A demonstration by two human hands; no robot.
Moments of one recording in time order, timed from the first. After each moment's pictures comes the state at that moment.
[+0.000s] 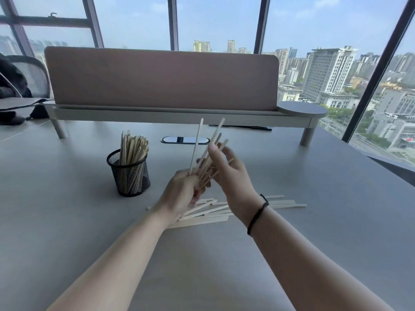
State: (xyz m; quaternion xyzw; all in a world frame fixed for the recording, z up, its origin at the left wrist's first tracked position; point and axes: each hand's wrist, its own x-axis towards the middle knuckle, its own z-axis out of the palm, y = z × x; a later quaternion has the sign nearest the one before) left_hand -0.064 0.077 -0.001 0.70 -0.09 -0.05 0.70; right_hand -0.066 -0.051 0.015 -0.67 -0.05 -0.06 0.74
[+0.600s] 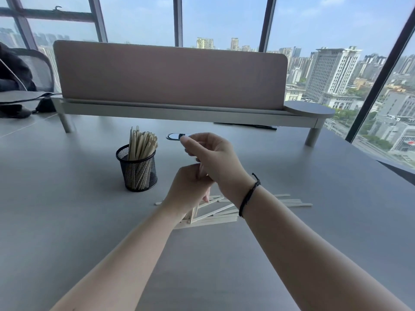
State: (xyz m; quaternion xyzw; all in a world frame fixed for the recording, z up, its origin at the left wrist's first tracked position) left_hand -0.063 0.078 -0.003 0.79 -0.09 0.04 0.60; right_hand -0.064 -0.011 0.055 -0.72 -0.09 -0.06 0.68
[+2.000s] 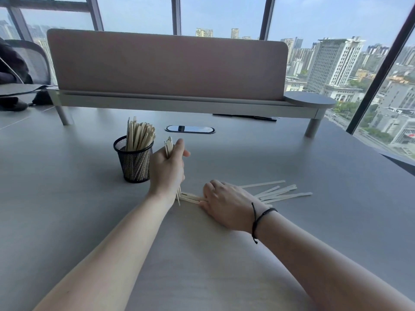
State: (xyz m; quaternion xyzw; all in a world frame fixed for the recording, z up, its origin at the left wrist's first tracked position) left_hand -0.041 0.096 -0.014 0.63 0.01 0.18 0.76; right_hand -0.086 -0.057 -0.031 -0.96 -0.28 -0.08 0.03
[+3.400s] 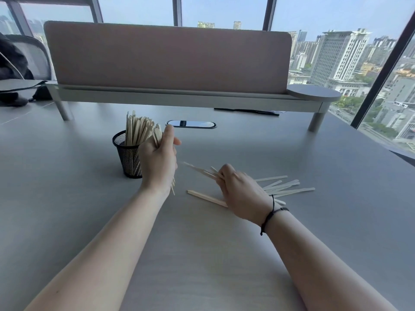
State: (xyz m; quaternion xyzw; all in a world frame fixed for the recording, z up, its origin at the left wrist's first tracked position) left_hand -0.043 0.106 -0.001 0.63 0.01 0.25 0.74; right_hand -0.086 -0.075 -0.027 -0.96 -0.17 -0.11 0.20
